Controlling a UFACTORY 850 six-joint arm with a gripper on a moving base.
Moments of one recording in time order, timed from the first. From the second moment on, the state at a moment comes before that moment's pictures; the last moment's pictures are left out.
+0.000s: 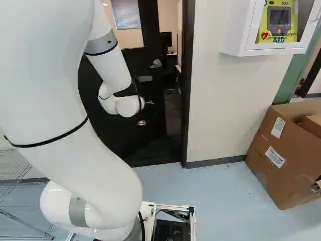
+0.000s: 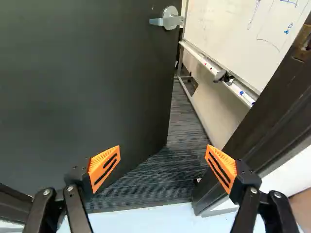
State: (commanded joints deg) arm 2.4 -3.1 -27.7 -2.9 43.5 0.0
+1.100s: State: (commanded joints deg) arm -0.5 -0.2 -24.7 -6.5 43.5 0.0
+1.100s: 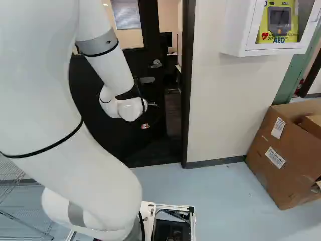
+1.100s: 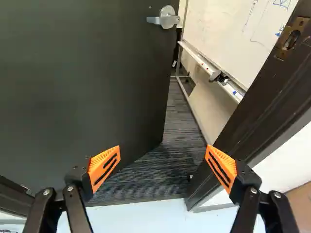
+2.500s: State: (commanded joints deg) arm -0.5 -0.2 -24.7 -6.5 43.5 0.0
